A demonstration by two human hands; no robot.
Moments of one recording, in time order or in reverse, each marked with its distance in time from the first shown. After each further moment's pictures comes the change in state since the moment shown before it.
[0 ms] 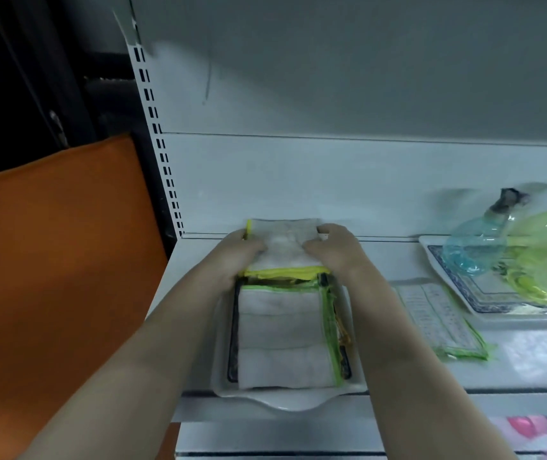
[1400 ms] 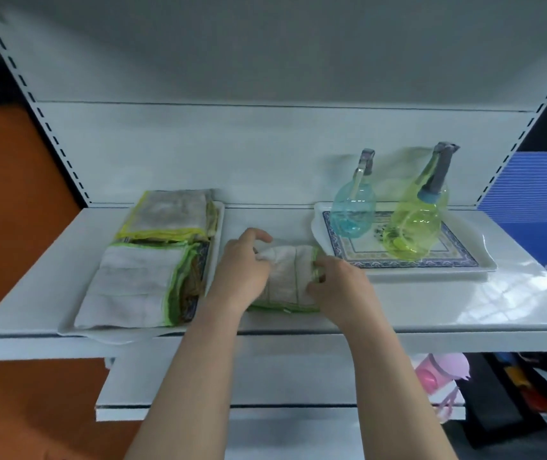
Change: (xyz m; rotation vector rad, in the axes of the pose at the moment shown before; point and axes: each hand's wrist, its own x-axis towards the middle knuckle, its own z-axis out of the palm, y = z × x) left_hand -0.089 -0.009 0.237 0.475 0.196 0.216; right_hand -0.102 0.168 -0.146 -0.305 -0.005 -0.014
